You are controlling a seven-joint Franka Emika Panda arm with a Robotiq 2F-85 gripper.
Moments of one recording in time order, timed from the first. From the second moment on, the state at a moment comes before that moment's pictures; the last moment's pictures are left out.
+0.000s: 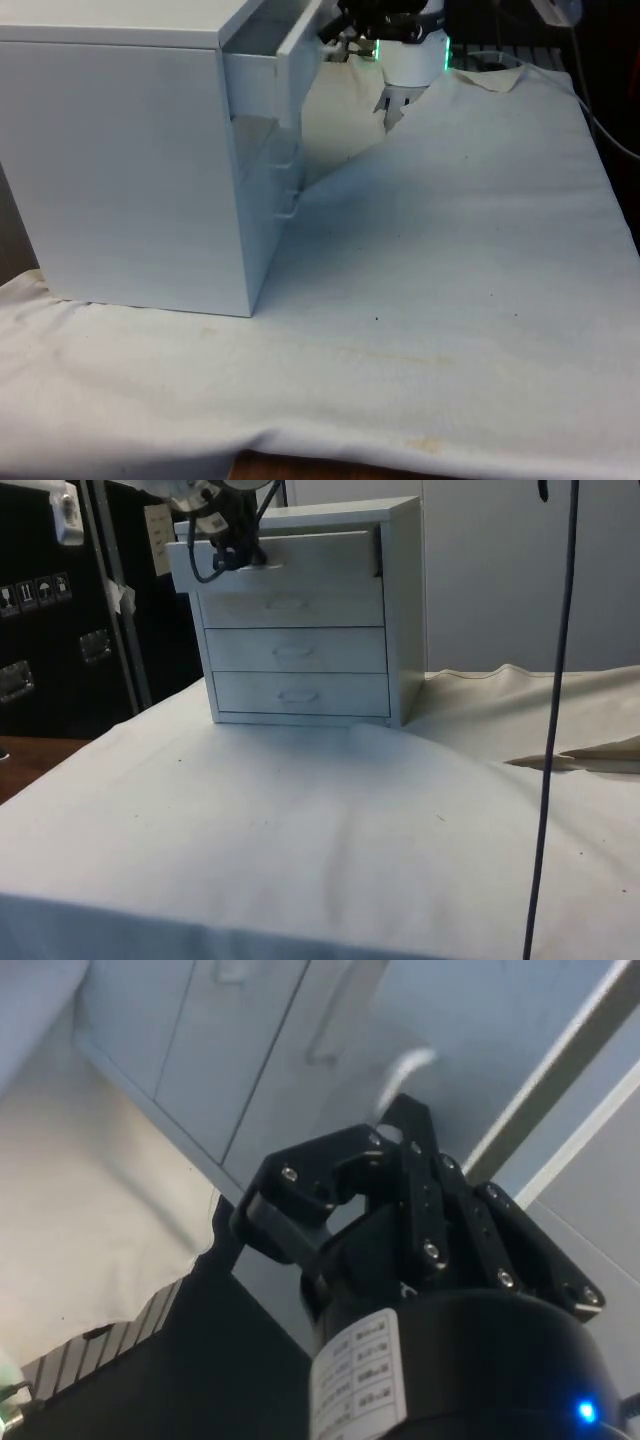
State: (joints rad) arm 0.79 0.38 -0.69 -1.79 -0.68 1.86 0.48
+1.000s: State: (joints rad) arm 0.77 0.37 -0.80 -1.82 -0.67 1.95 0.42
